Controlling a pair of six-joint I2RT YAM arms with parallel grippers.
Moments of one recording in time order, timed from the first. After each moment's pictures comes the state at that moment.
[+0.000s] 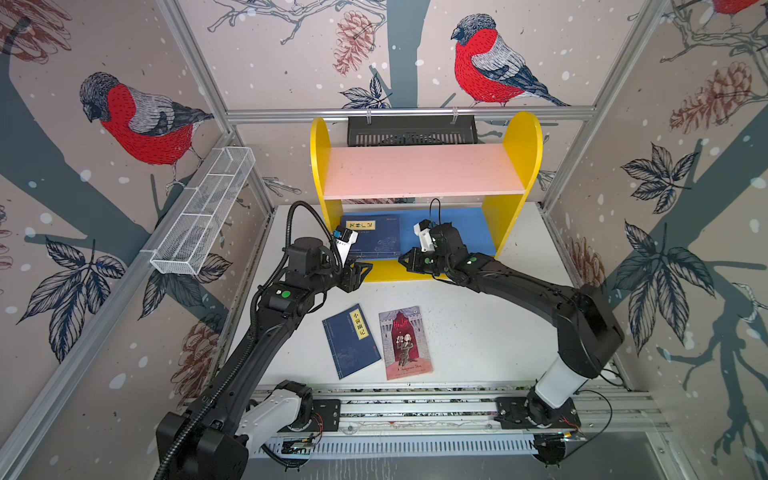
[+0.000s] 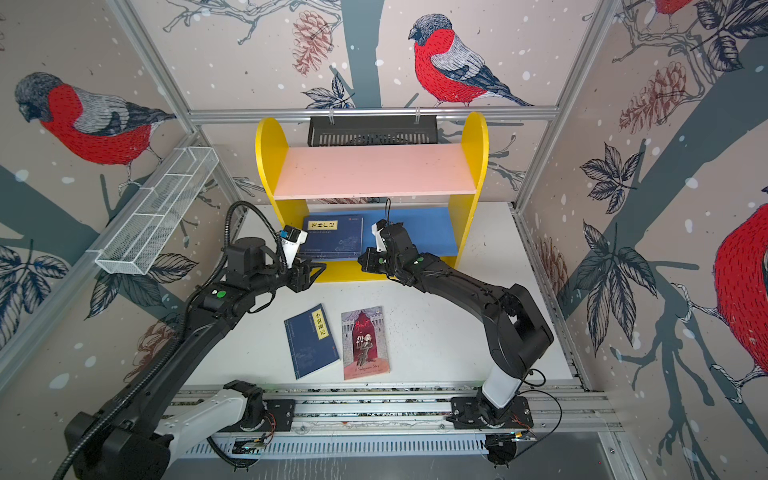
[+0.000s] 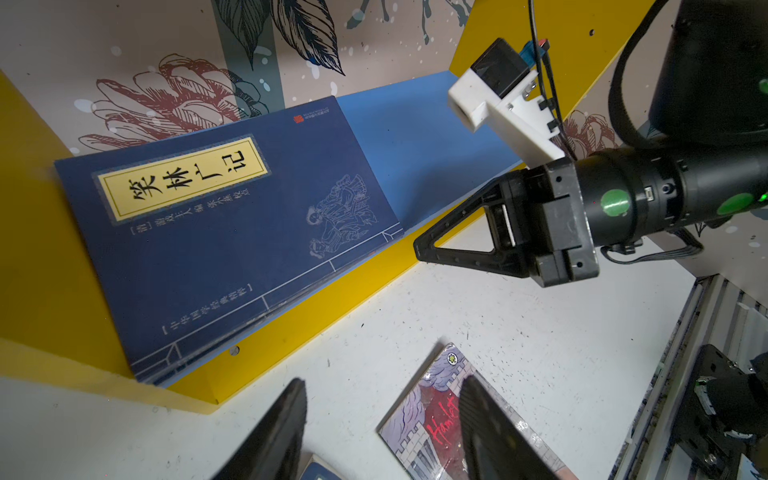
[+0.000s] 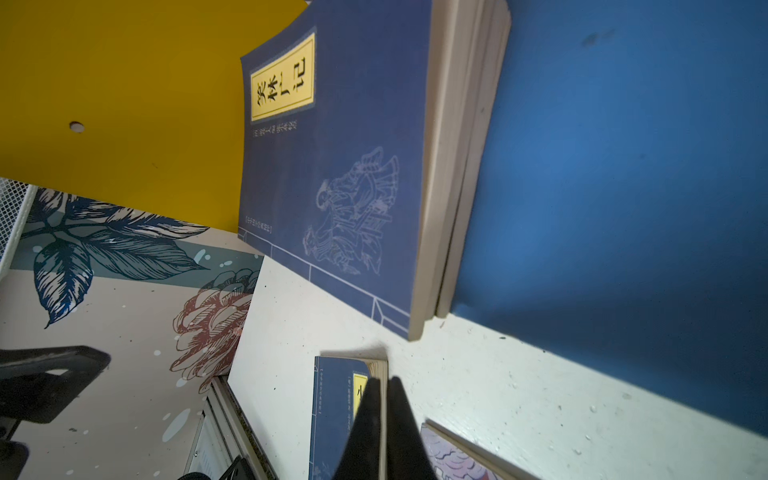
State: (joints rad) left arm -0.29 1.04 0.93 -0.41 0.44 0.01; right arm 0.70 1.70 1.22 -0.09 -0.32 0.71
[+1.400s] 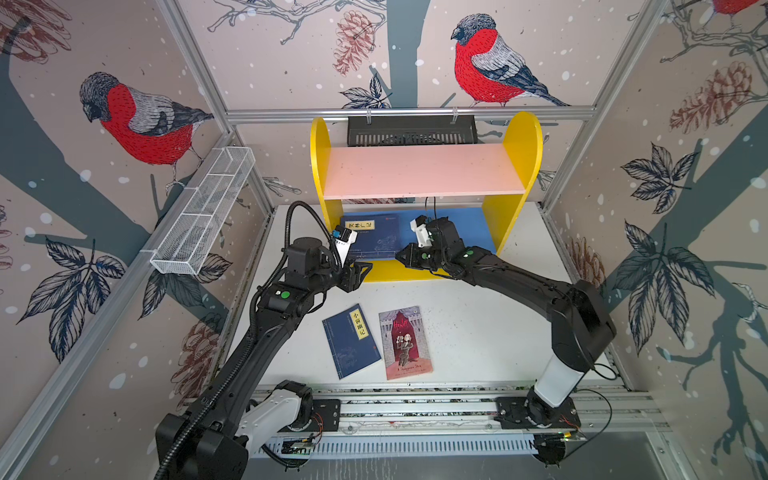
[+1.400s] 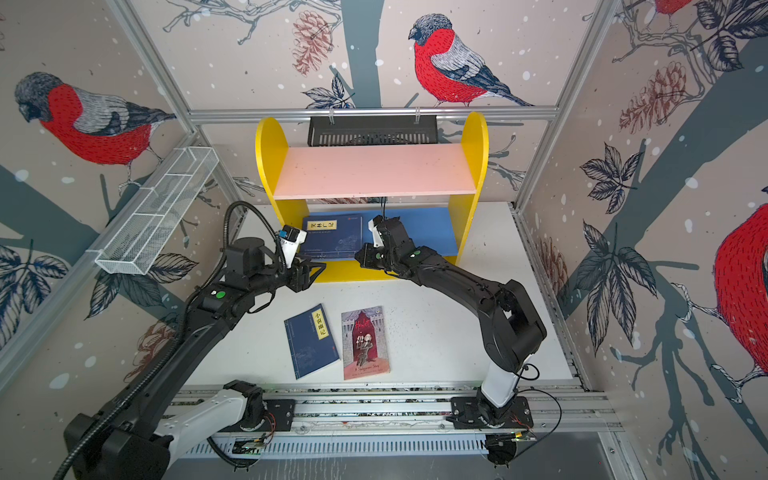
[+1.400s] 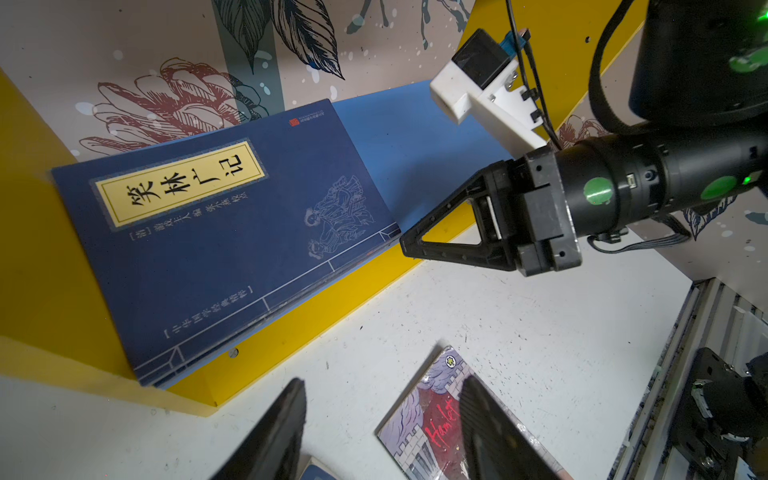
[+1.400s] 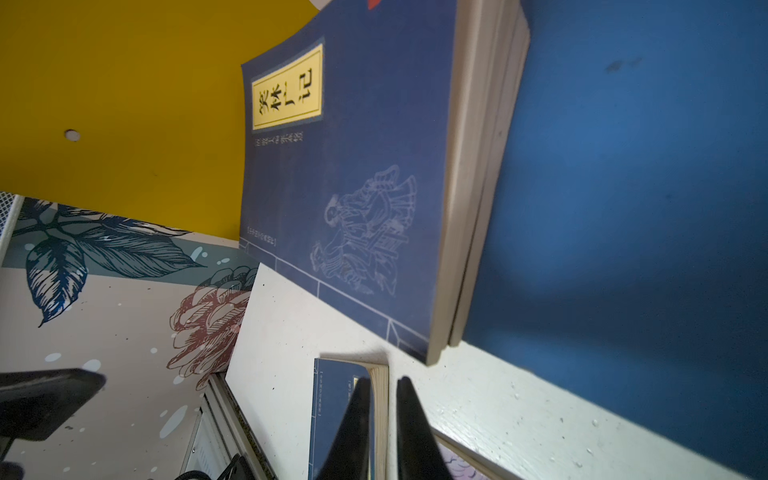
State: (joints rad) left arm -0.29 1.04 0.93 -0.40 0.44 0.00; right arm 0.70 1.73 1.31 -0.15 -0.33 0.68
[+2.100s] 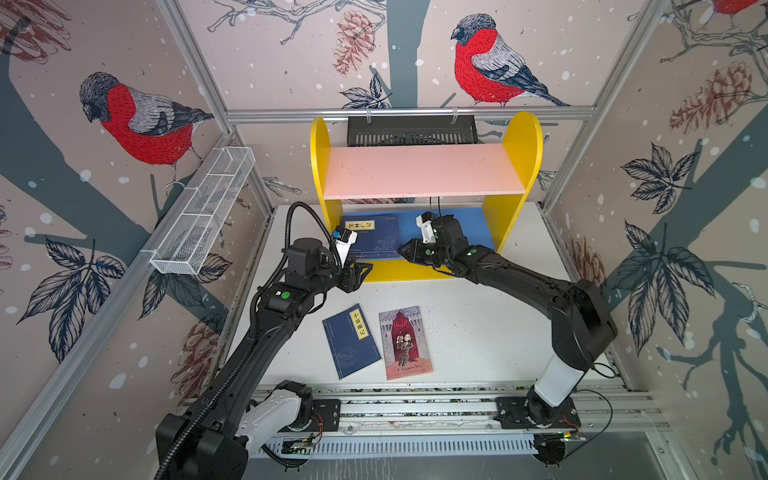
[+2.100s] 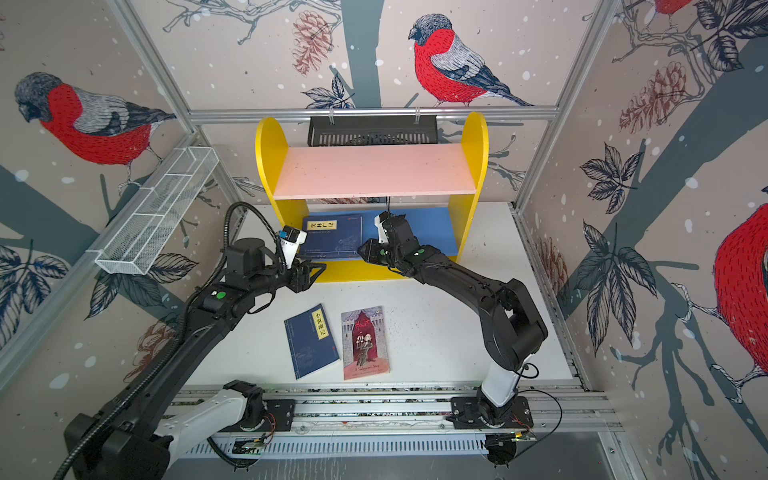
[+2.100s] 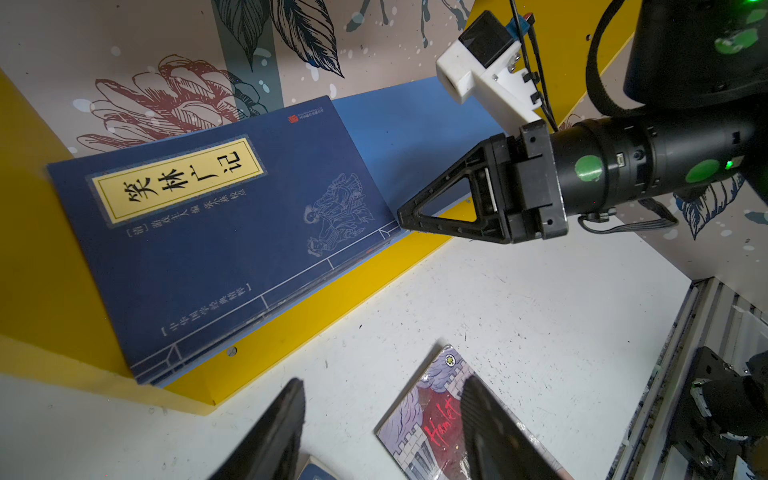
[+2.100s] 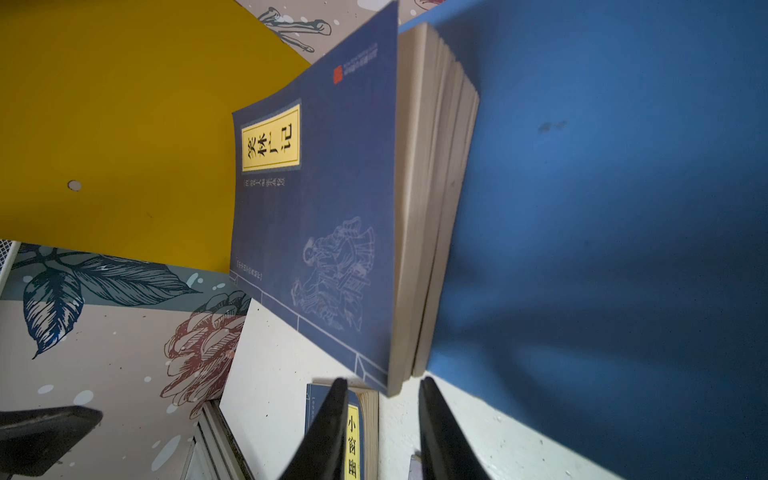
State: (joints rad) left arm -0.29 1.03 0.92 -0.40 0.44 0.00; right arm 0.66 1.74 1.30 -0.10 -0.32 0.69
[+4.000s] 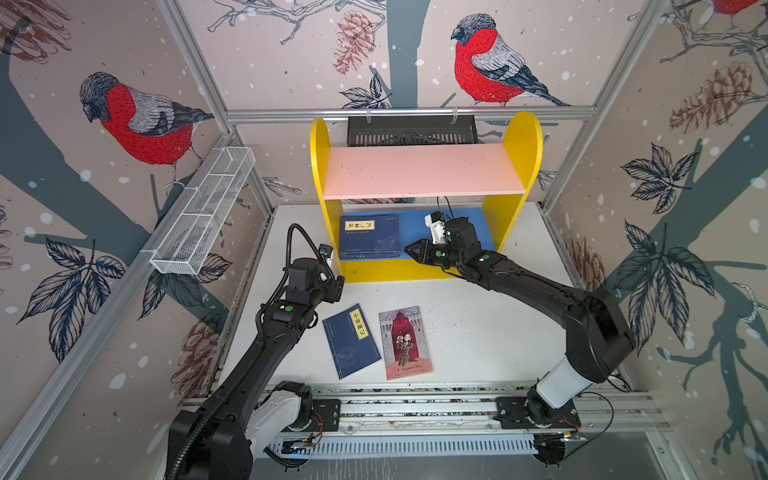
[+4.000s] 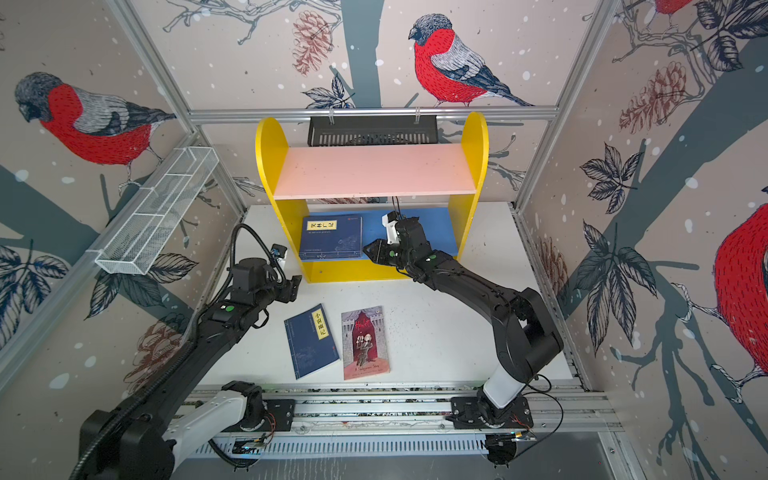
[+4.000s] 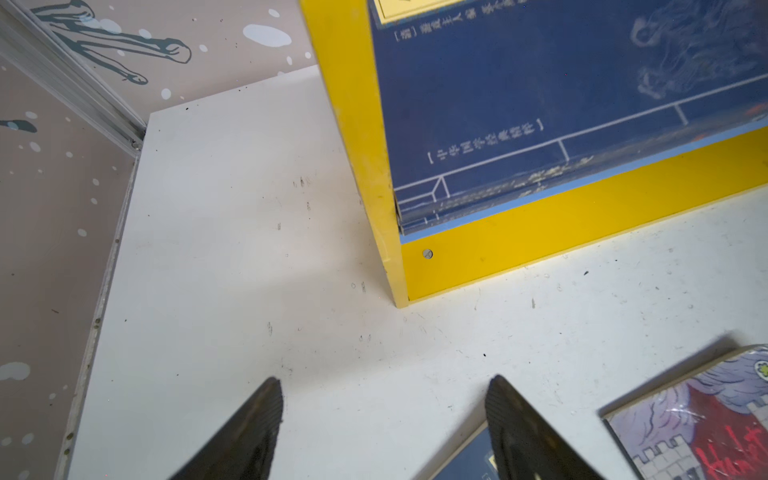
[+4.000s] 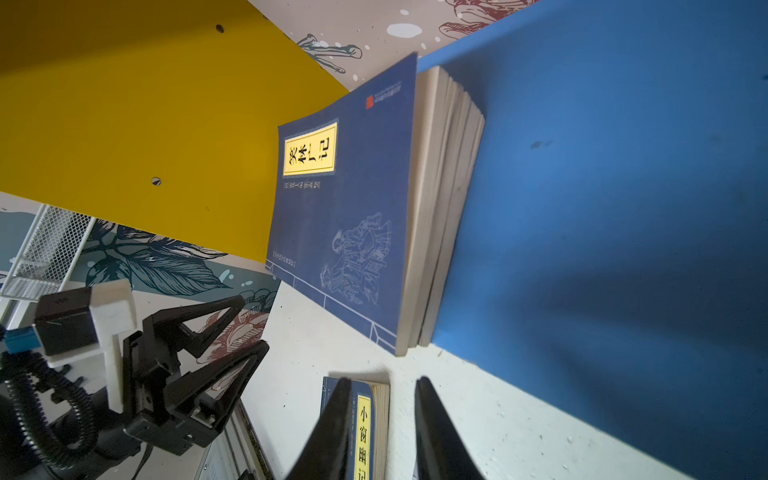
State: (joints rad) left arm -0.20 1.01 0.64 -0.25 -0.03 0.13; right arm 0.62 1.64 1.17 0.01 -0.38 0.68
